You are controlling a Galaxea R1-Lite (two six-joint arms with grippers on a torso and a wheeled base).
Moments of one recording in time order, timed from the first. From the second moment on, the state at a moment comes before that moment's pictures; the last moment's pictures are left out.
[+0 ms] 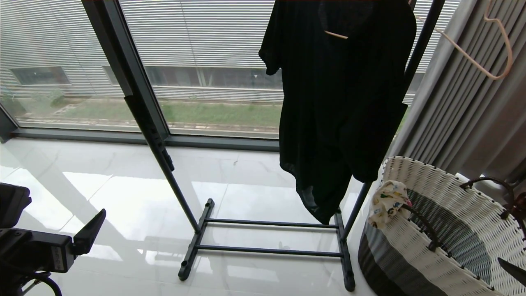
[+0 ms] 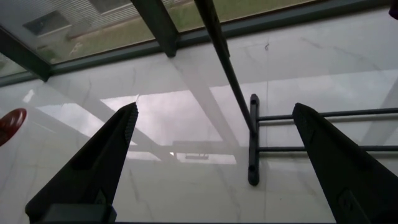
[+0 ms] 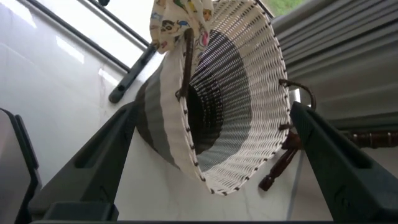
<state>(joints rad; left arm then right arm) -0.14 1.00 -0.19 -0.69 0.29 0.37 0.32 0.78 -0.54 0.16 -0.16 -0.50</state>
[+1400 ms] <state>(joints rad) -0.14 0.99 -0.21 -0.69 0.29 0.37 0.30 1.49 -0.53 -0.37 -0.13 -0.48</state>
